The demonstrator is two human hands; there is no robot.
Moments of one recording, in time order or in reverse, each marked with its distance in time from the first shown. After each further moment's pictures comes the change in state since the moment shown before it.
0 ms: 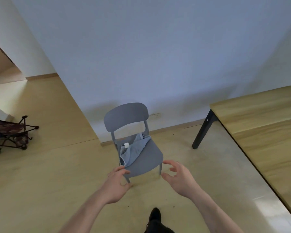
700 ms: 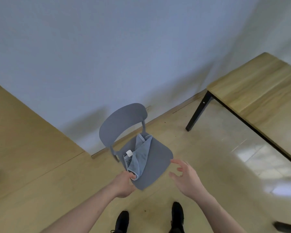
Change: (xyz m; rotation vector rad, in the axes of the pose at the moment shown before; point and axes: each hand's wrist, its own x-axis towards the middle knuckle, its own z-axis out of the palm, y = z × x) left_hand 0.222 -0.118 -0.097 0.297 -0.471 0.093; right_hand 0.121 -0.081 0.125 0.116 0.264 0.291
